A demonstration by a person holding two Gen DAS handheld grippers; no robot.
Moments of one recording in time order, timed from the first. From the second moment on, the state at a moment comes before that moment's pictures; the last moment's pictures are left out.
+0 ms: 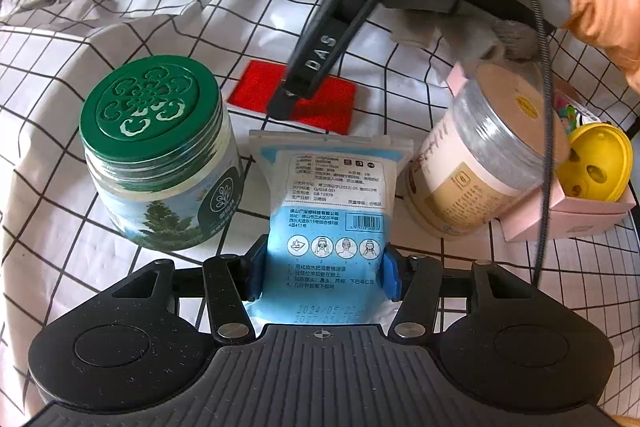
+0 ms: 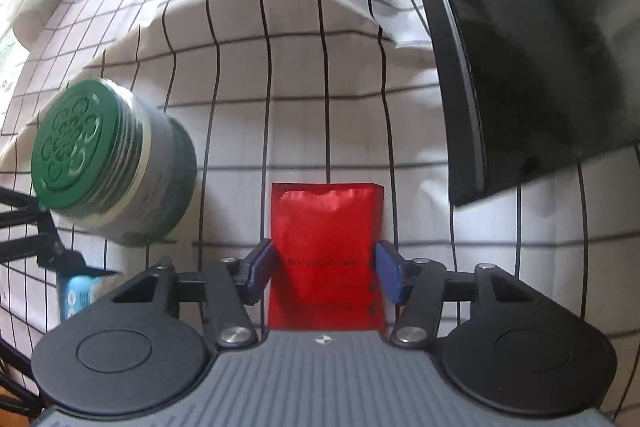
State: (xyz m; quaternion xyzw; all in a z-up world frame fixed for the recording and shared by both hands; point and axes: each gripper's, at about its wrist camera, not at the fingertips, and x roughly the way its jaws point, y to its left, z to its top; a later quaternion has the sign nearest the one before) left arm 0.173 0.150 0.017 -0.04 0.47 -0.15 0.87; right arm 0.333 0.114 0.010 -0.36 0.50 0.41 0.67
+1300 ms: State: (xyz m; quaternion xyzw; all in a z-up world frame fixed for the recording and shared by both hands) left arm 0.140 0.137 0.130 0.02 0.36 -0.17 0.92; right arm 0.189 0.012 0.206 -0.15 0.41 0.16 0.89
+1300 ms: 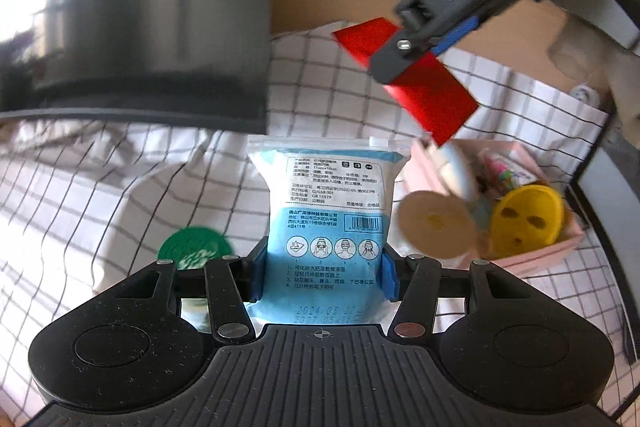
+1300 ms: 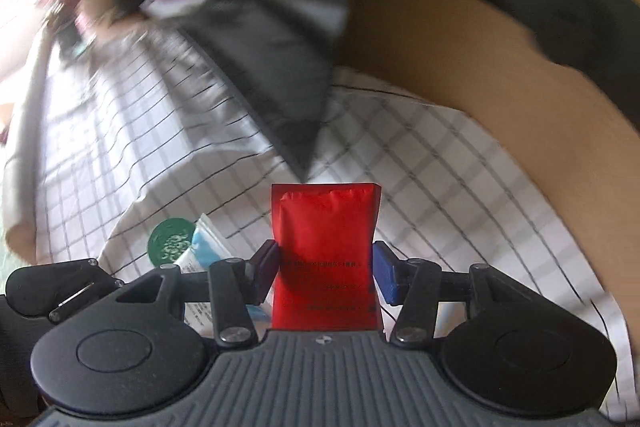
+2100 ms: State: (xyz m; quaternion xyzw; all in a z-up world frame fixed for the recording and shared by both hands) left arm 0.173 -0.022 0.124 -0.04 0.40 -0.33 0.85; right arm 0.093 -0.204 0.173 0.13 0.35 -0.03 0.93
